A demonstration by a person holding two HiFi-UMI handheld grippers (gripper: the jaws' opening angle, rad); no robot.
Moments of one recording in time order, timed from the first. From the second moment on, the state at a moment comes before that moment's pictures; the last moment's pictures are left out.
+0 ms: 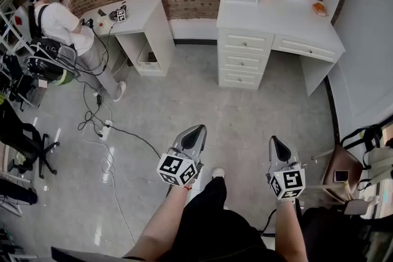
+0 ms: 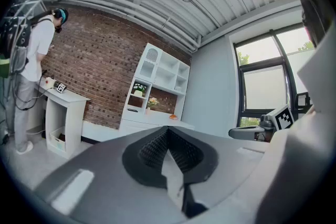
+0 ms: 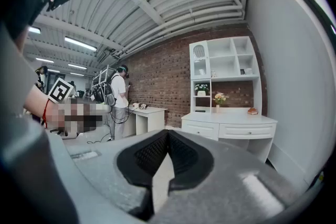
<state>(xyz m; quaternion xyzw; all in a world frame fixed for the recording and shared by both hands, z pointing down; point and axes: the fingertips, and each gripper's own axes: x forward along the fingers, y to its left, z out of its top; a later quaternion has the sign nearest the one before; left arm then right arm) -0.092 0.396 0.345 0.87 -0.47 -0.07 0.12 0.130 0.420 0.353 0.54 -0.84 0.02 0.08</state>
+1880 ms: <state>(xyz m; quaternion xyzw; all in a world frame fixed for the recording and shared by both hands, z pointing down) -0.030 0.017 0.409 0.89 -0.42 -0.04 0.17 0.146 0.028 0.435 0.50 -0.85 0.10 0.12</state>
